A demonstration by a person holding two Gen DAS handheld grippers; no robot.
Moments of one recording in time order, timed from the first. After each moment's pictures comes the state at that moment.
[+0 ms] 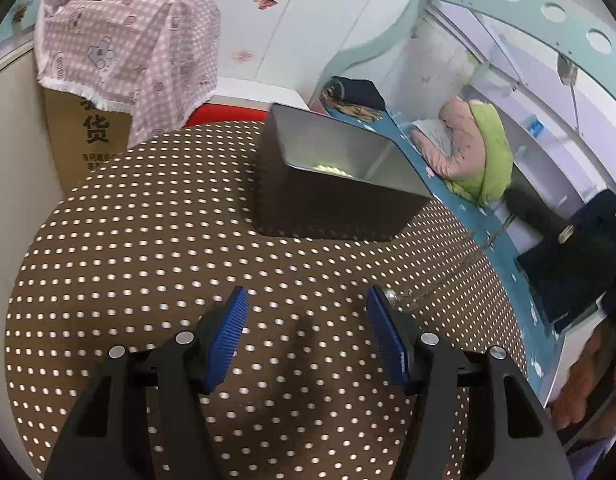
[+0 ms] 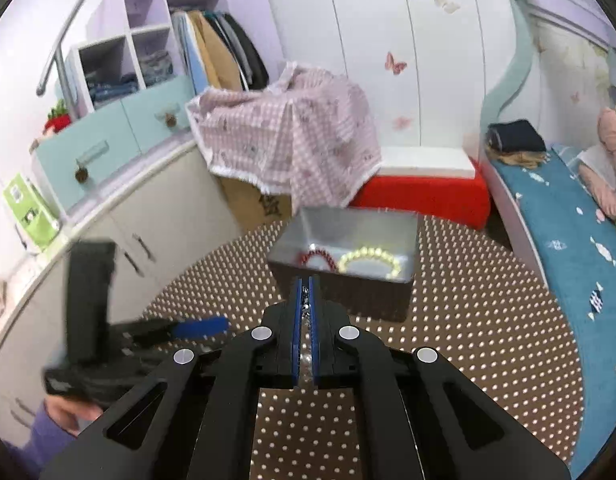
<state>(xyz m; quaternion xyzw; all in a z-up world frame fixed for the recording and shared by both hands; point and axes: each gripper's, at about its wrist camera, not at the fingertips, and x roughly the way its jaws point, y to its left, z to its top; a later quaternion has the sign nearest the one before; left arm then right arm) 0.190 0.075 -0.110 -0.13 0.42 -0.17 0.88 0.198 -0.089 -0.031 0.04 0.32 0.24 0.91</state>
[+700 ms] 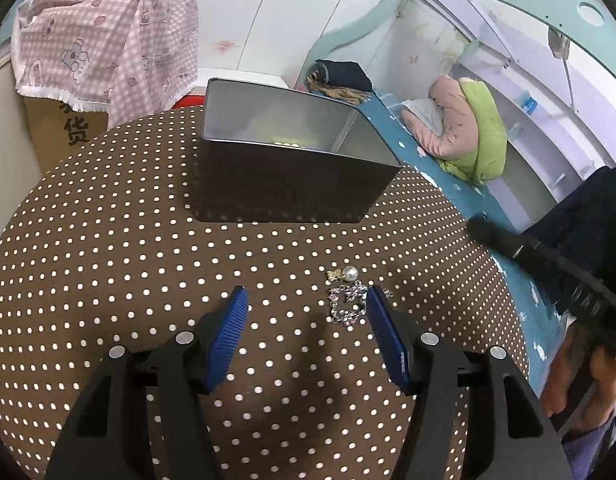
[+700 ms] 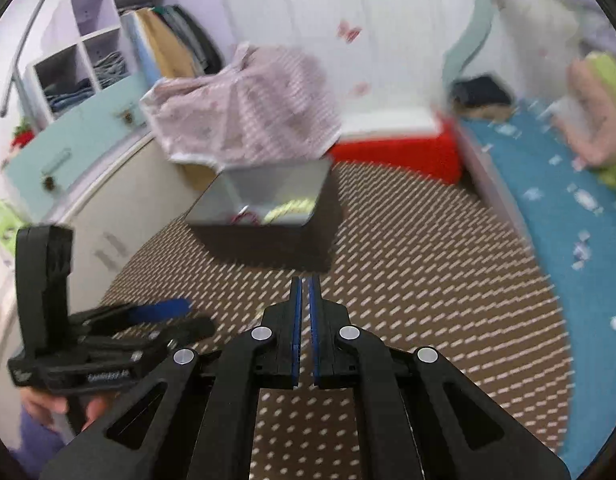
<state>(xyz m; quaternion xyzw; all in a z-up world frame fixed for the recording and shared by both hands) 0.194 0.032 -0.118 -0.11 0.43 -0.18 0.88 0.215 -0.154 -0.087 0.08 0.39 0.20 0.89</state>
